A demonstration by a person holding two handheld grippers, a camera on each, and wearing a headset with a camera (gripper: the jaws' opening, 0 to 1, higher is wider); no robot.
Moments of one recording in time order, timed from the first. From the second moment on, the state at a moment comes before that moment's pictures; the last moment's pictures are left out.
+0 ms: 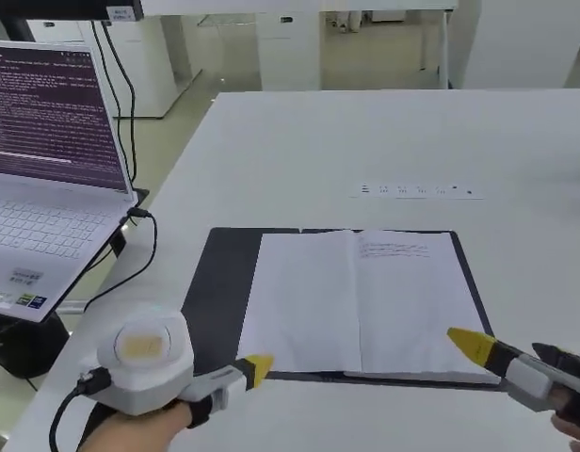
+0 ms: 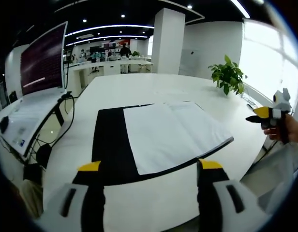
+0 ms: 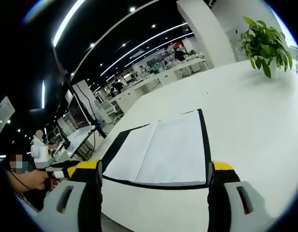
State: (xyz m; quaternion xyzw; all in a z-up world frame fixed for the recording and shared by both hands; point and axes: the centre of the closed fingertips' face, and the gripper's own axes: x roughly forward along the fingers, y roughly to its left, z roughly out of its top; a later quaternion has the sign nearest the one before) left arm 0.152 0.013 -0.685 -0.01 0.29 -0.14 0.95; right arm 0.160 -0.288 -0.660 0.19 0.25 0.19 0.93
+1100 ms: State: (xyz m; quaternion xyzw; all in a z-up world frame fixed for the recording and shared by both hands) left arm 0.164 -0.043 -0.671 0.01 0.26 -0.19 0.95; right arm 0.155 -0.326 -0.656 0.12 0.22 0.18 0.95
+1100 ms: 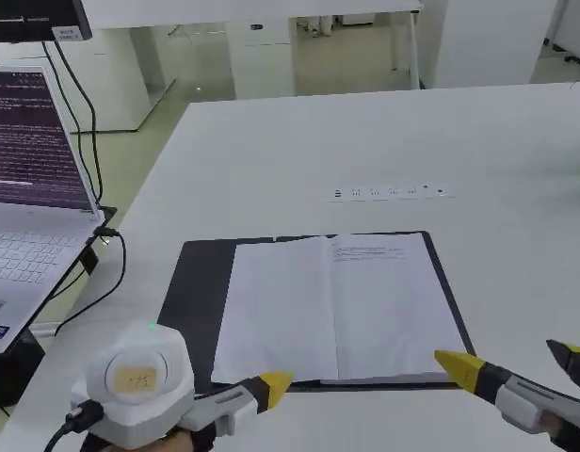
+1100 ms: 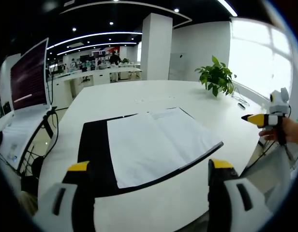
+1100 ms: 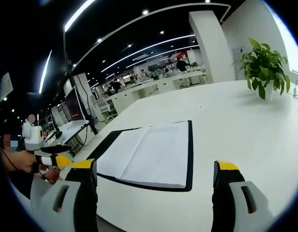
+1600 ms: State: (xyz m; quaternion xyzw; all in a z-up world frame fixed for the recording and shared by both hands) left arm 0.183 -0.101 -0.684 0.01 0.27 -0.24 0.93; right arm 0.147 -0.350 -0.655 0.13 0.21 0.16 0.96
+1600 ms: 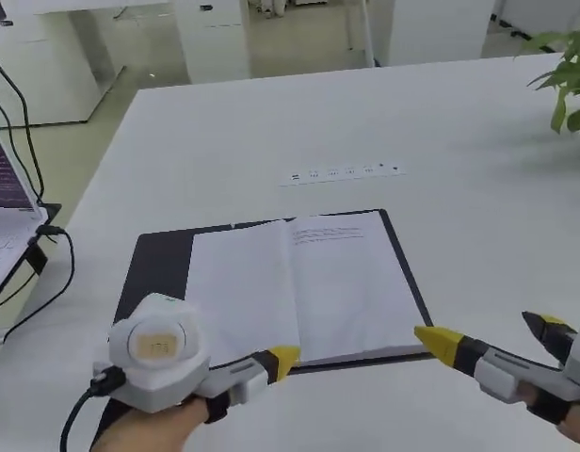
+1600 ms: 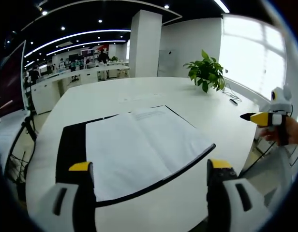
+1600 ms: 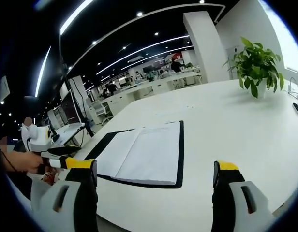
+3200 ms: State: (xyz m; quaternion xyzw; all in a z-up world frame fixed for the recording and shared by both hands) left arm 0.231 -0.266 -0.782 0.10 0.29 -0.31 0.90; right arm 0.127 -0.357 -0.669 0.16 0.23 0.12 0.95
